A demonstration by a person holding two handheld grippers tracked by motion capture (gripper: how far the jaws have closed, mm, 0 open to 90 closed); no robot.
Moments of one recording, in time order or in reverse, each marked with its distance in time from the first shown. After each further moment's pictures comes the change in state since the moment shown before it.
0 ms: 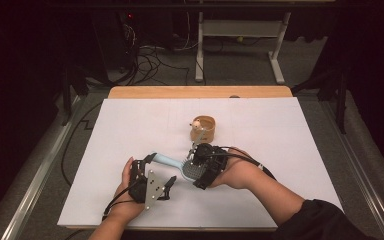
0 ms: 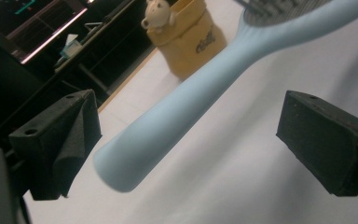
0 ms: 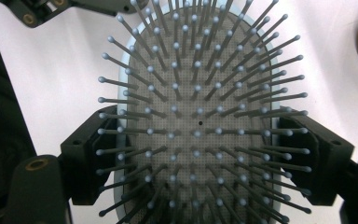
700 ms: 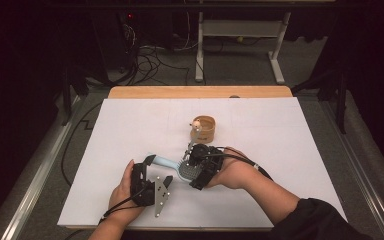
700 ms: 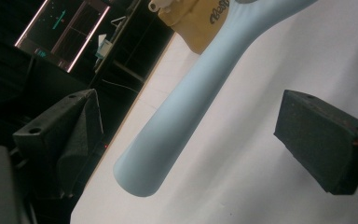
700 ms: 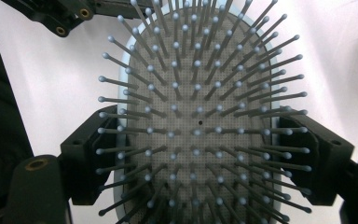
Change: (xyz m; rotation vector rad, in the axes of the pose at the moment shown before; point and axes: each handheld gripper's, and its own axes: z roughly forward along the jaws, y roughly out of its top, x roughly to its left) left arm -0.013 0.001 -0.001 0.082 0.122 0.205; right arm 0.004 0.008 0.006 -0.006 0.004 -0.023
